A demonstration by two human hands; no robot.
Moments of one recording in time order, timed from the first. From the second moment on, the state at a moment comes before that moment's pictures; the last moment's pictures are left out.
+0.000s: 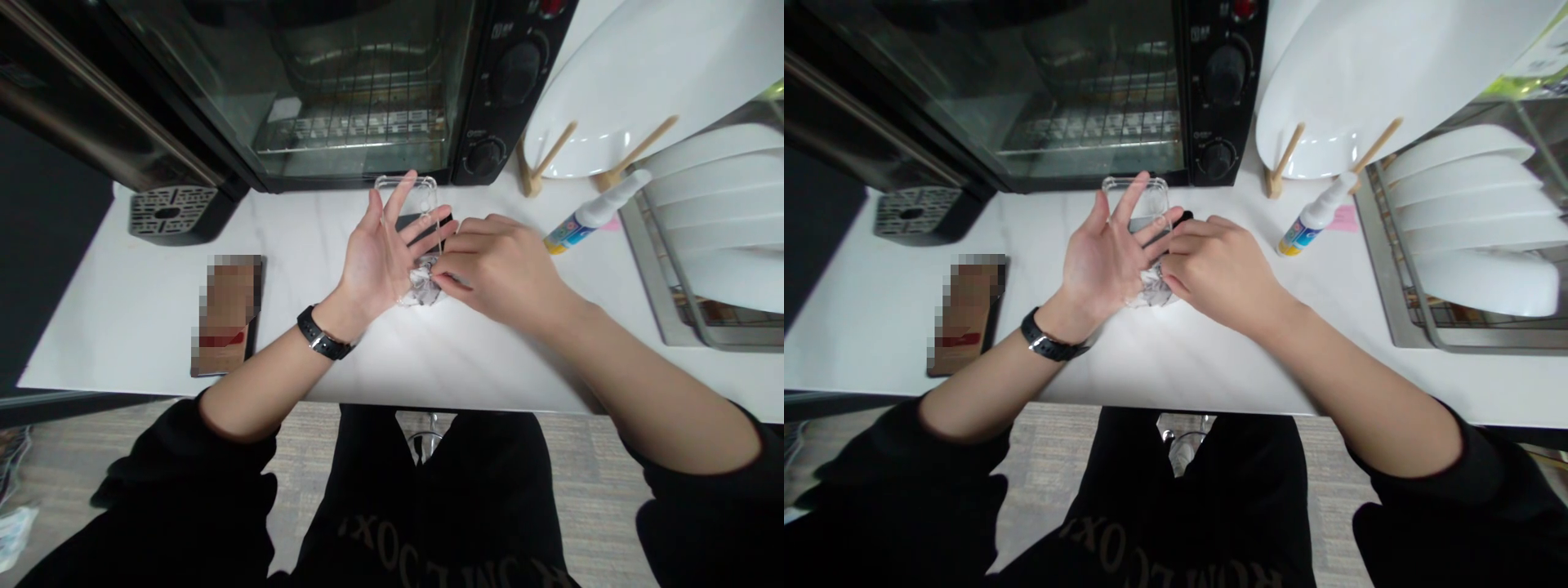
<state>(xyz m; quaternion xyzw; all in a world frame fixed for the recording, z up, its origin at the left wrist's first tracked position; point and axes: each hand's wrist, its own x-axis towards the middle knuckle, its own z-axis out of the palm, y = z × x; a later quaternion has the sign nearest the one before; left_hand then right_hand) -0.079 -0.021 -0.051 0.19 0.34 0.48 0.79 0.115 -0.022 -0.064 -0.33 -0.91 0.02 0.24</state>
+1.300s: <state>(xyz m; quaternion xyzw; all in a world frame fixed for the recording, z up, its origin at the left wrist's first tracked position) -0.077 -0.025 -0.051 0.19 0.33 0.53 0.76 0.110 -0.027 -0.070 -0.26 -0.93 0.00 0.24</state>
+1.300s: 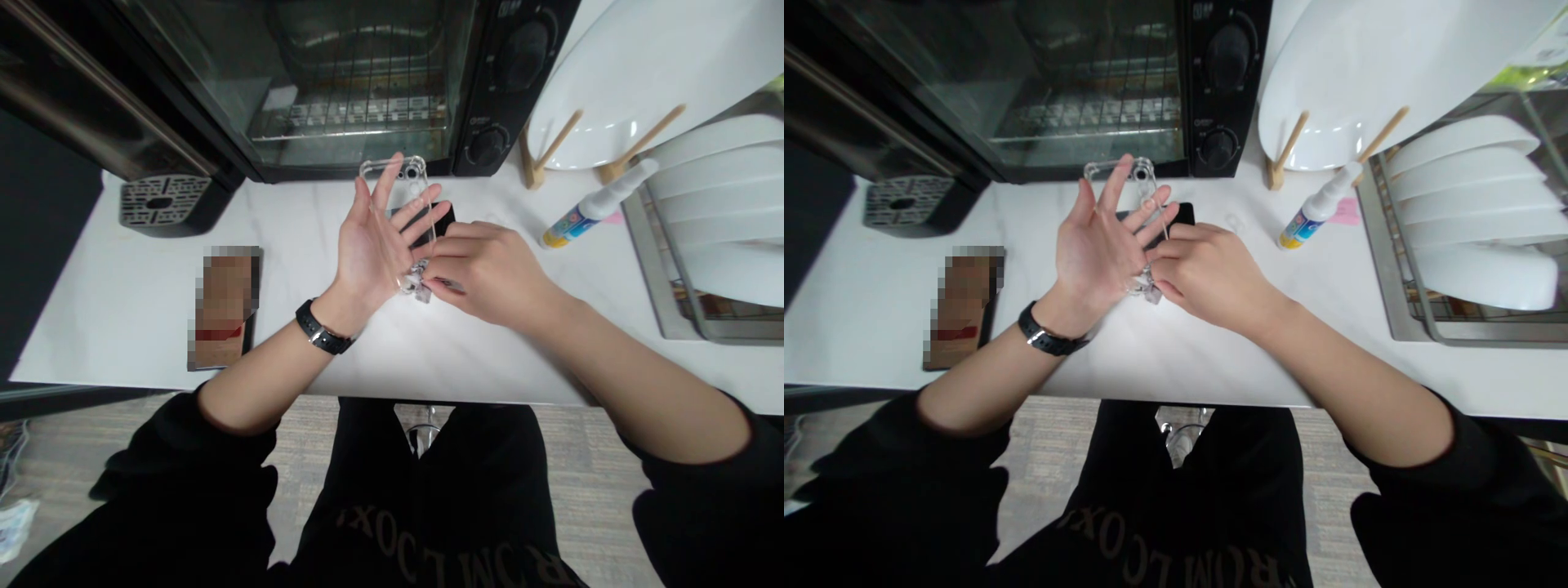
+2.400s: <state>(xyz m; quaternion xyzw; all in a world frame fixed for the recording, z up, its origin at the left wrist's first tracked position) -0.060 -0.037 -0.054 0.13 0.28 0.44 0.84 0.102 -0.032 -0.071 -0.27 -0.90 0.00 0.33</state>
